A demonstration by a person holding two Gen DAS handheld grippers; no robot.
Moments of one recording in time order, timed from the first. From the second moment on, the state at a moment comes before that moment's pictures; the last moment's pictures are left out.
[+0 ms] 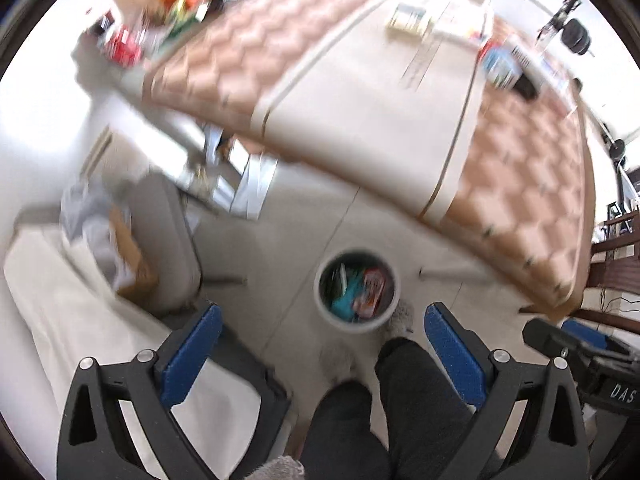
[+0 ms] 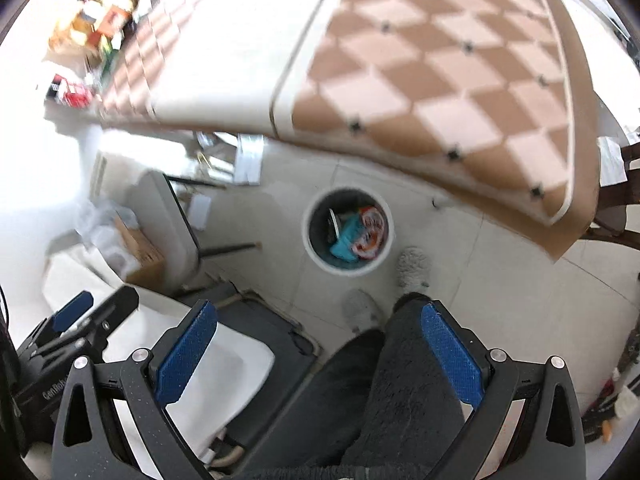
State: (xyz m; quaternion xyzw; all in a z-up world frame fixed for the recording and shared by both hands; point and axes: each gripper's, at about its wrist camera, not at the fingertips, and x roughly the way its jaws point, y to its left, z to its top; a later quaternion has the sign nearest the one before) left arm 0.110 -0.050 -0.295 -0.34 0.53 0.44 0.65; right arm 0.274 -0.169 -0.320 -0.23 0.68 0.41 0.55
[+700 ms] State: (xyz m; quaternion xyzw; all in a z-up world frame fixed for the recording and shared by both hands) left arm 0.458 0.167 -0.342 -0.37 0.57 0.34 0.65; right arm 0.655 0.035 -0.339 -0.22 0.64 0.36 0.64
